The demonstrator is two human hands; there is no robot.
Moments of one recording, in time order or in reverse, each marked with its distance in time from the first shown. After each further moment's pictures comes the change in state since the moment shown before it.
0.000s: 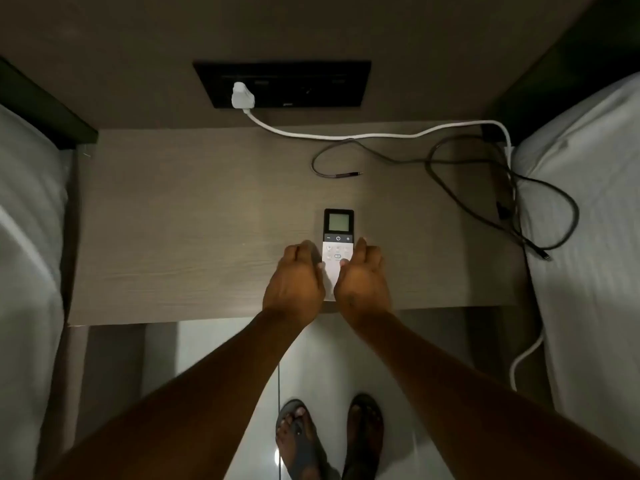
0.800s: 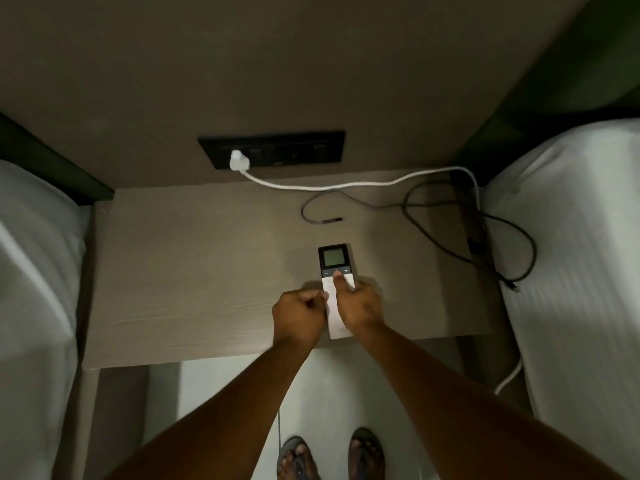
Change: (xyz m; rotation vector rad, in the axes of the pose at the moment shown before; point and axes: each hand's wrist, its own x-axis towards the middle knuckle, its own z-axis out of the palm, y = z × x) left_hand -0.014 0.042 -0.022 -0.600 0.055 -0.269; right_hand 0.009 -0.015 -0.045 0.635 -0.139 0.419
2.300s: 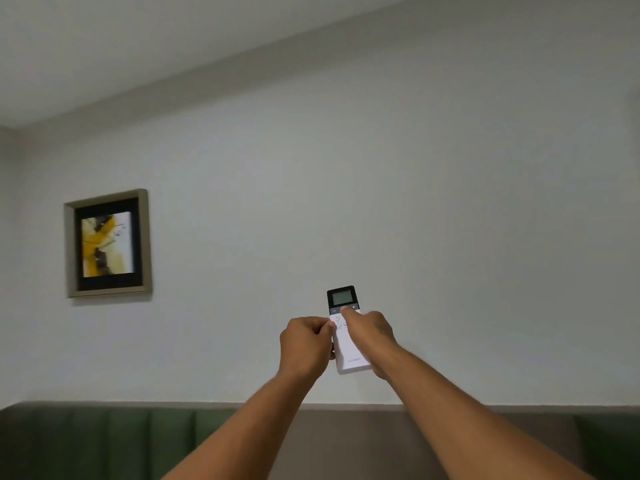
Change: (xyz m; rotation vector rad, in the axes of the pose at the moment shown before) left_hand -0.439 0.632 -0.486 -0.223 0.595 0.995; right_hand -0.696 -0.566 -0.291 0.258 -0.067 -1.083
